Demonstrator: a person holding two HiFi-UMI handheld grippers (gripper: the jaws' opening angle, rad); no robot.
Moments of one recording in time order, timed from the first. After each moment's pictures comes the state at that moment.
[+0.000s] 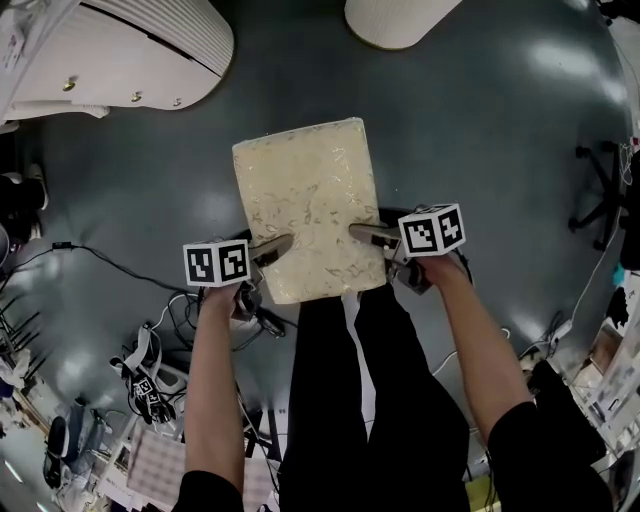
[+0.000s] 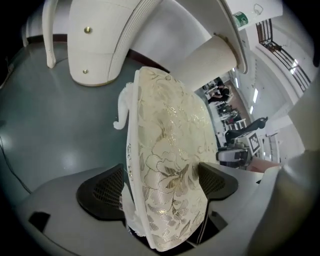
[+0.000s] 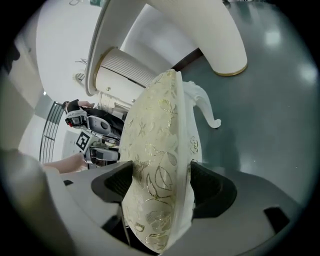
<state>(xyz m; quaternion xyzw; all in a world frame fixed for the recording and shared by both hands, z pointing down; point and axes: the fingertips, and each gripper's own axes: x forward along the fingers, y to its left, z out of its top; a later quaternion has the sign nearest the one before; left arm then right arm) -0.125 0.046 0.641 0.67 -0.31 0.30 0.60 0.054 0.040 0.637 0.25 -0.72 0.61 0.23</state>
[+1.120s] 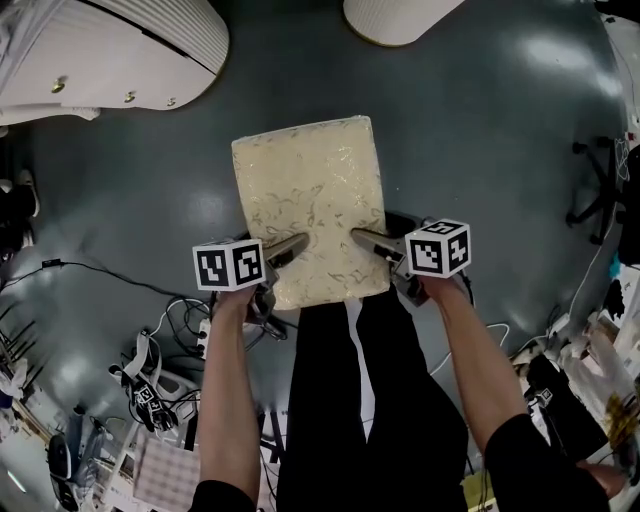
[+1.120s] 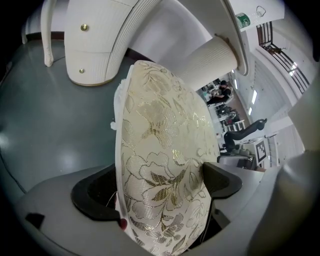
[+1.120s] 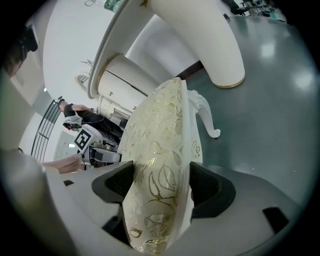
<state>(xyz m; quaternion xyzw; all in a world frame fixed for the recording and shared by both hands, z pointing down) -0.104 0.036 0.641 0.67 -0.30 0.29 0.61 0.049 0.036 0.622 0.30 -0.74 0.57 0.21</state>
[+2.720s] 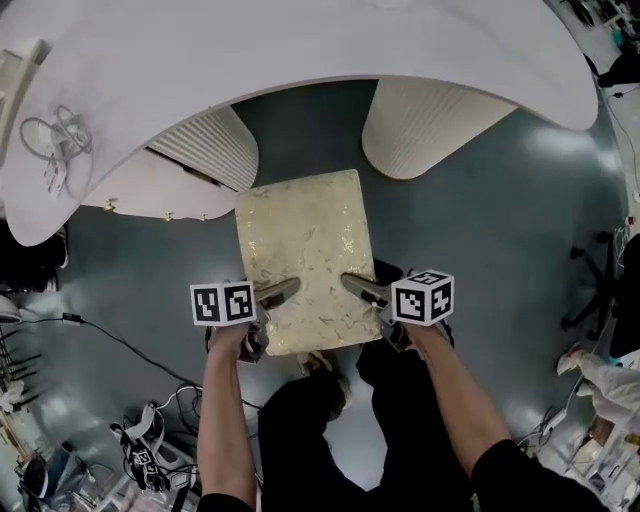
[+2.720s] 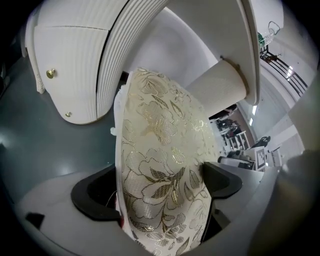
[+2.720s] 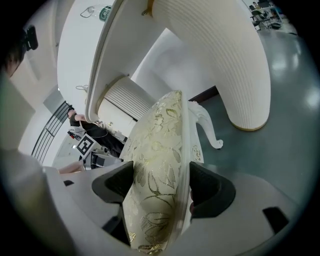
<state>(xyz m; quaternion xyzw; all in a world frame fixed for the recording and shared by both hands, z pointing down) -0.115 -0.173 0.612 0.69 -0.36 0.24 0.58 0.040 -0.186 0.590 0.31 -0.79 0.51 0.16</state>
